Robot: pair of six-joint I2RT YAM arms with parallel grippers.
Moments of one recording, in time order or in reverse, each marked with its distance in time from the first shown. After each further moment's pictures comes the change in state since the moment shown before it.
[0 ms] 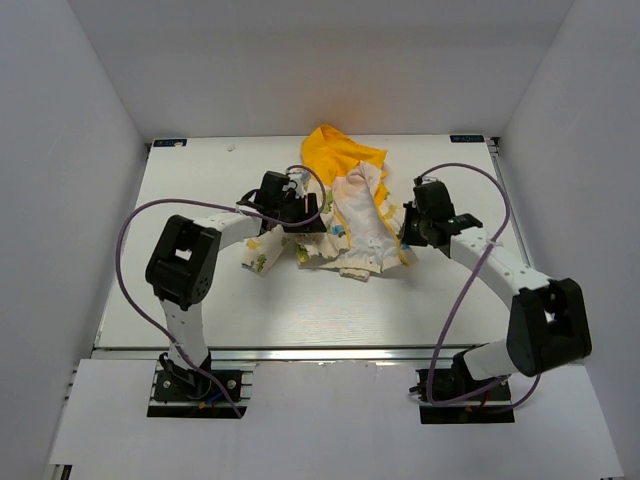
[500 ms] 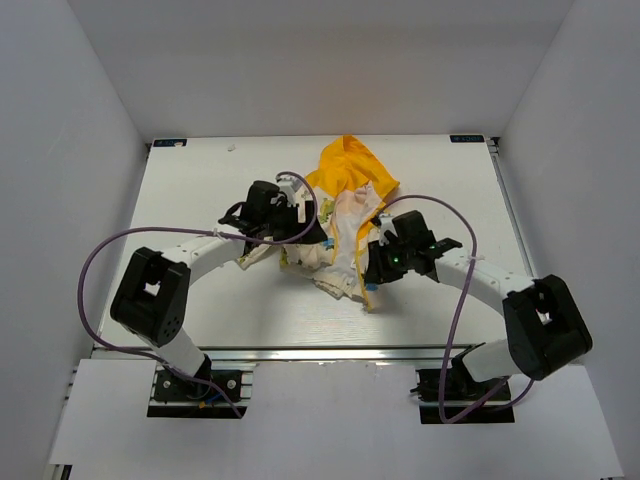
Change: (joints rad) left arm -0.025 -0.323 -0.221 0.008 -0.014 -0.034; right arm 0.134 -0.067 -0.200 0.085 -0.440 -0.181
